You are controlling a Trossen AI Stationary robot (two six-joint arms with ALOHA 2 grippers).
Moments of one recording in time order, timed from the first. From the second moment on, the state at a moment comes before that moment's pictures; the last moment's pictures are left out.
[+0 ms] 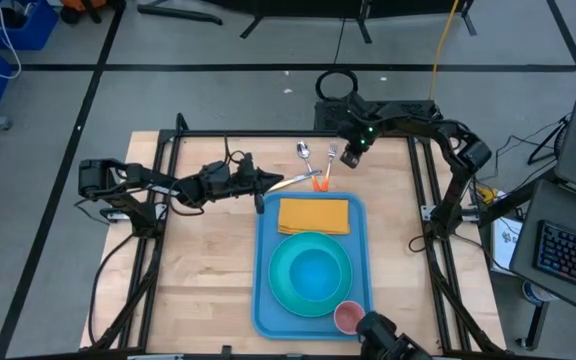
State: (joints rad) left arm 0.25 1.54 0.52 0.97 0.03 -0.10; right arm -0.85 1.80 1.24 -0.78 -0.26 -0.28
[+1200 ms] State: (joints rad) left arm 0.25 1.54 0.52 0.95 0.03 -0.06; right arm -0.88 1.90 1.34 -0.61 0.05 -1.25
